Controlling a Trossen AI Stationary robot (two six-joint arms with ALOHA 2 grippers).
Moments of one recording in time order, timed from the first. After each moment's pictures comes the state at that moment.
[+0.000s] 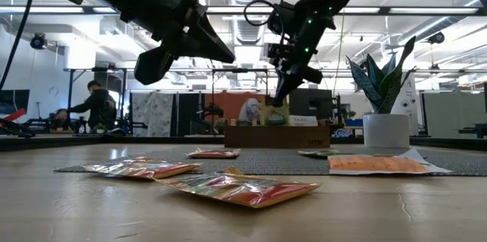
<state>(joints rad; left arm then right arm) -0.27 1.50 0.78 0.25 -0.54 -1.10 -0.53 1.82 1.41 -0.60 0.01 -0.81</state>
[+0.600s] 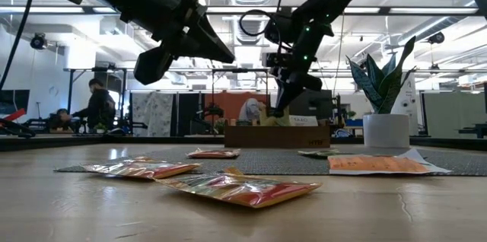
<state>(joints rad) -0.27 1.50 0.78 0.25 -0.56 -1.10 -0.52 1.86 1.39 -0.60 0.00 -0.74</state>
